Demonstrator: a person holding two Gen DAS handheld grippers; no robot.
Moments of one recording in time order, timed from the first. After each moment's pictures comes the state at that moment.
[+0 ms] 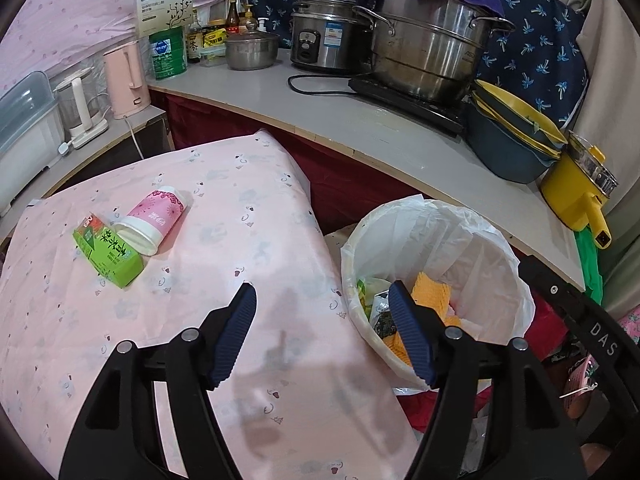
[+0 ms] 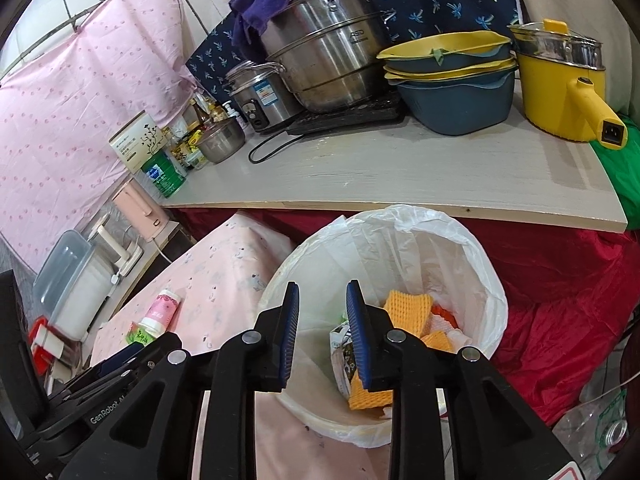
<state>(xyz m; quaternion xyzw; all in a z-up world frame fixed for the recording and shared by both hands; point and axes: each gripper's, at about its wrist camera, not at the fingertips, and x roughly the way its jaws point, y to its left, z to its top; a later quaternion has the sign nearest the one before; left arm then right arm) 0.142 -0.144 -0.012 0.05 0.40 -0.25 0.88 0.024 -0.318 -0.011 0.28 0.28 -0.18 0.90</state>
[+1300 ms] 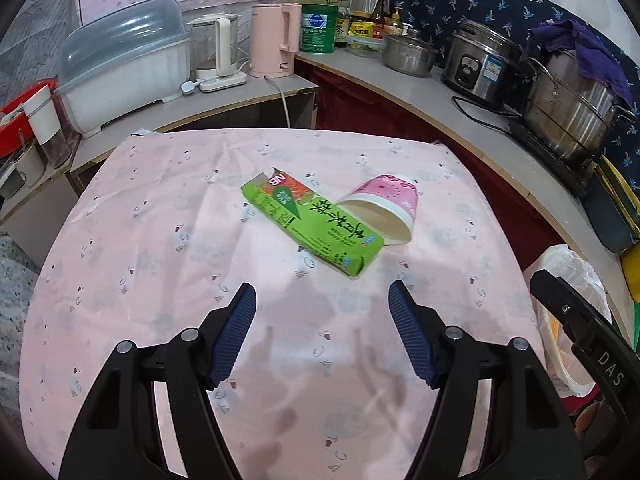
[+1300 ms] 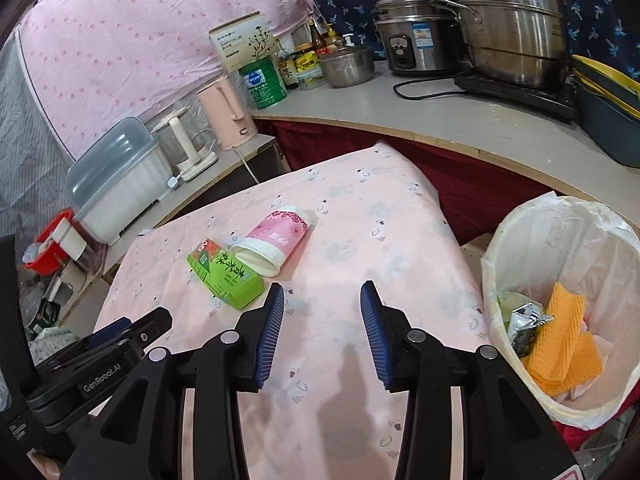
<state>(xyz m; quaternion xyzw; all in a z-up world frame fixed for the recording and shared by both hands) 0.214 0.061 -0.038 -0.02 0.43 -0.09 0.90 0.152 -0.135 -0.029 0.17 0.36 -0.04 0.92</state>
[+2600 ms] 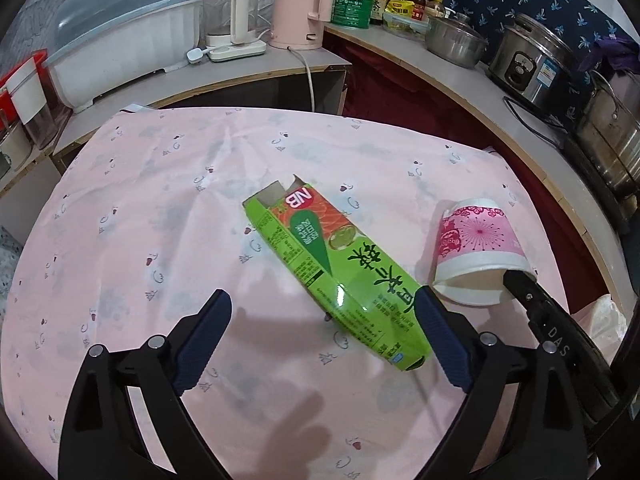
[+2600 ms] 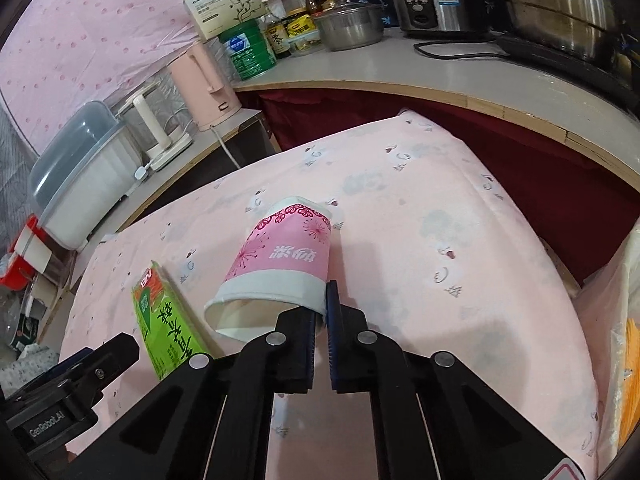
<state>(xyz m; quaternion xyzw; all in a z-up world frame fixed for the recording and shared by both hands) 0.315 0.059 -0.084 -0.05 0.47 -0.06 0.88 0.283 -0.137 -0.101 0.19 0.39 -0.05 0.90</state>
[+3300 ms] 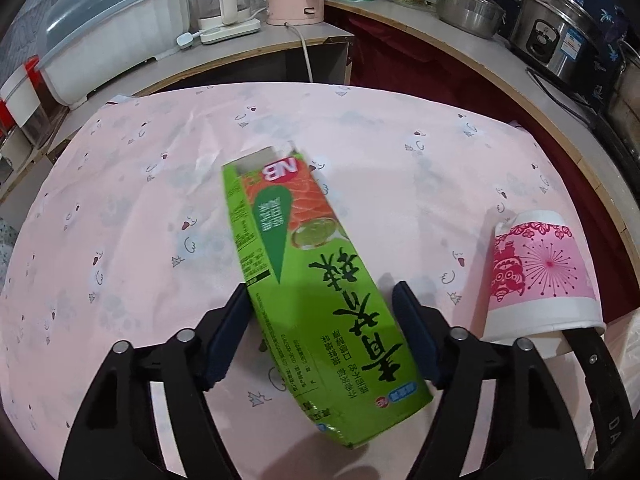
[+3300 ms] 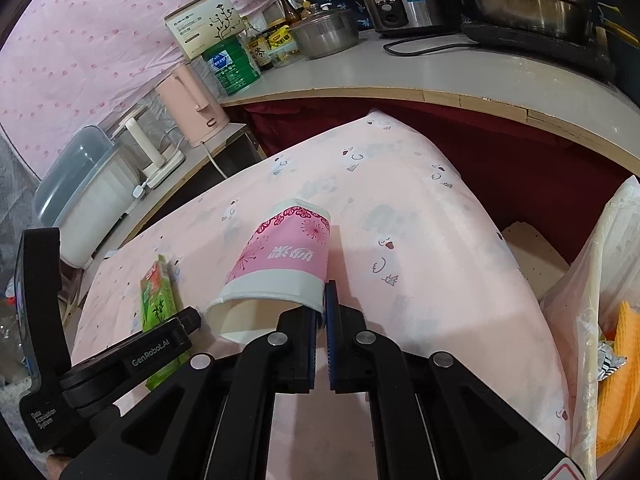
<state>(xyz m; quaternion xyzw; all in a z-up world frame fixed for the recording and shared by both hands) 0.345 0.015 -0.120 -0.02 0.50 -0.02 0.87 0.260 -0.167 -0.104 0.22 0.38 -0.05 0.90</state>
